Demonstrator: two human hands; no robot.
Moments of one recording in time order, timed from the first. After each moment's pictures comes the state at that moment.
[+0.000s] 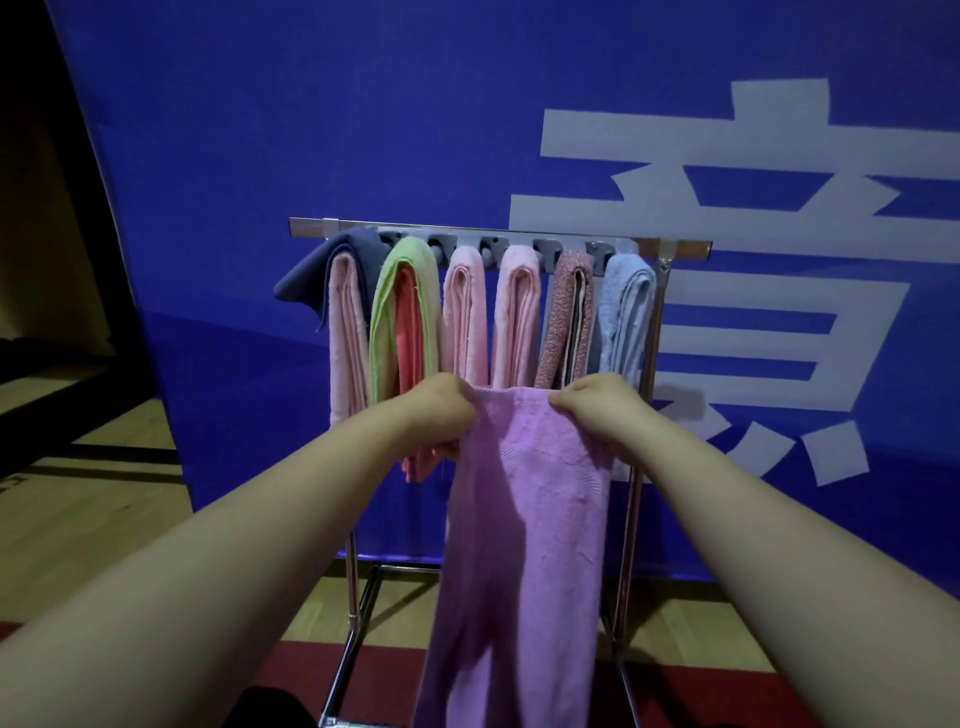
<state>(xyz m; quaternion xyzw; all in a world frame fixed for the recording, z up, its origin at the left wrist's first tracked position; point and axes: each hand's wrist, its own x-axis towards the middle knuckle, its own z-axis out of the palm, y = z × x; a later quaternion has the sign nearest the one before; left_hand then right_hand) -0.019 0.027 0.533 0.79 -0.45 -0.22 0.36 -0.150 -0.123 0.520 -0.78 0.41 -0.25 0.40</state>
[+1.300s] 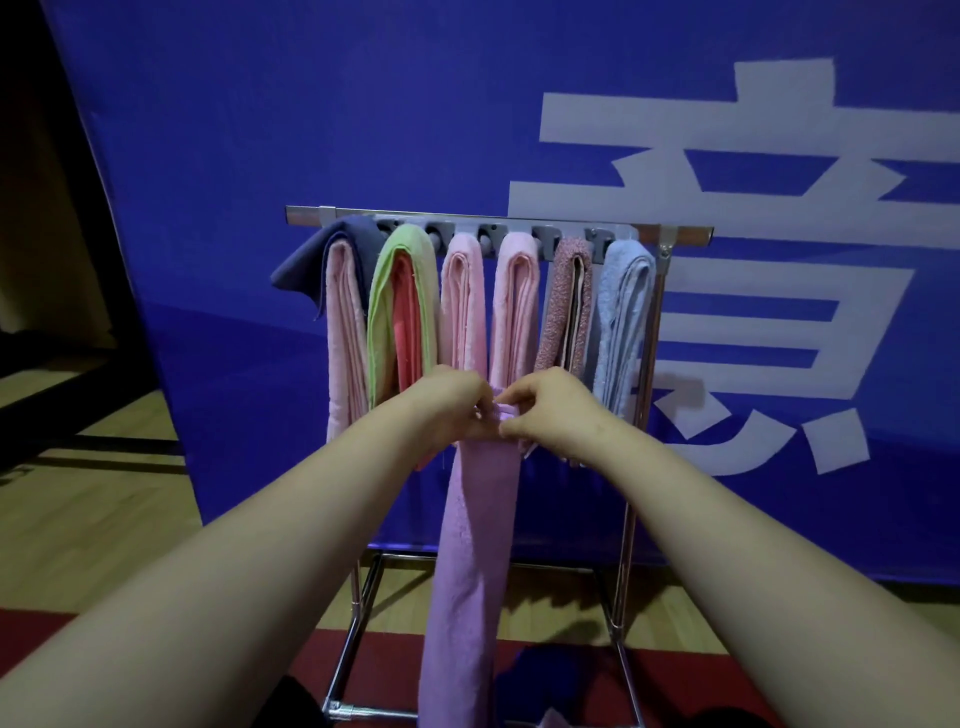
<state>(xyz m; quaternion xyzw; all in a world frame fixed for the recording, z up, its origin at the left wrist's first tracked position) -0.023 0.018 0.524 0.80 -0.55 -0.04 0.24 -0.140 -0.076 0.514 -0.90 0.23 -0.22 0.28</state>
